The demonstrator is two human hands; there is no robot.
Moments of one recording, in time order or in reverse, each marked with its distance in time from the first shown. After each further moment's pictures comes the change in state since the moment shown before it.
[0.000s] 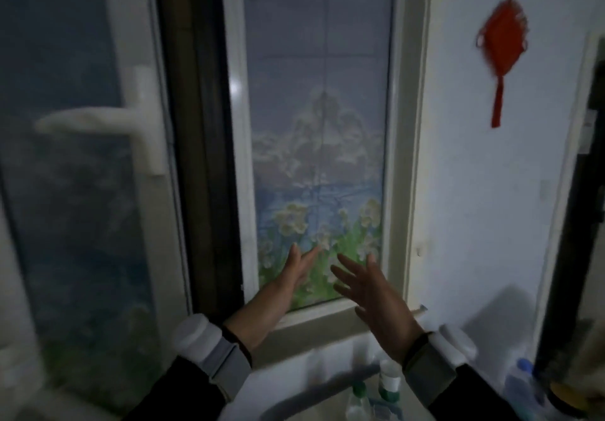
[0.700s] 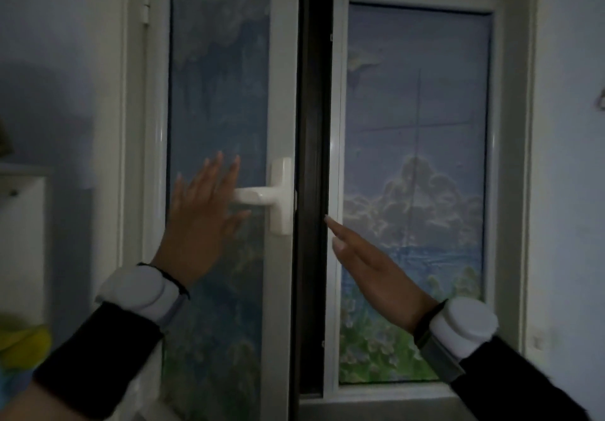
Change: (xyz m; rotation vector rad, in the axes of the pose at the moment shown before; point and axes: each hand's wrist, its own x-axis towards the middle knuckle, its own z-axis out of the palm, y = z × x) left_hand -0.134 0.120 -0.222 1.482 1.075 0.452; right_hand -0.007 -0.133 0.130 -0.498 -0.306 -0.638
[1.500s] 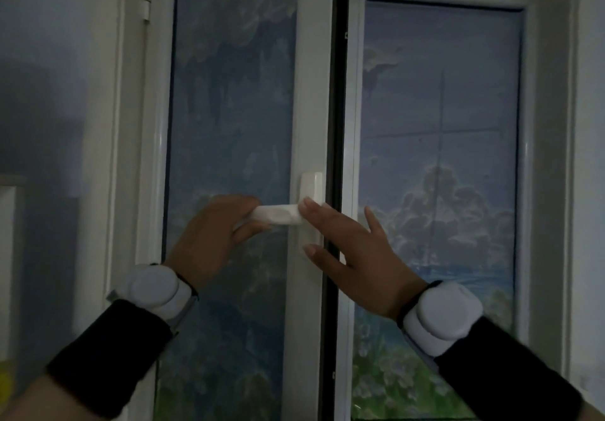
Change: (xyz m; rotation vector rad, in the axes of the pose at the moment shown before) left_hand 0.041 -0.024 0.057 -0.396 -0.097 0.111; right_hand 0.098 0.019 0.011 -0.658 0.034 -0.345
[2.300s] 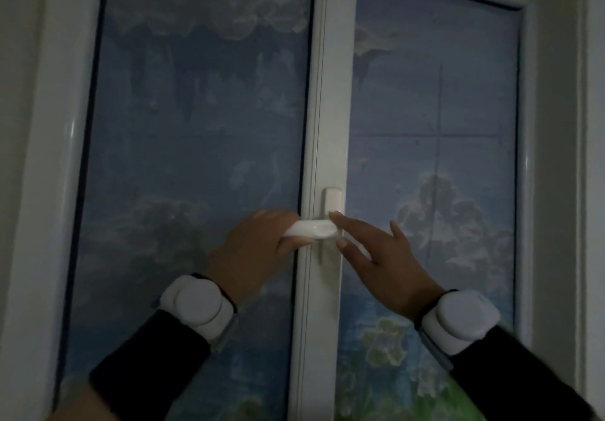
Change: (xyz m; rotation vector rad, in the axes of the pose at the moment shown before) left_hand 0.102 -0.059 0.178 -0.099 0.062 0.136; right_hand 0.073 0.150 0.053 -0.049 0.088 0.257
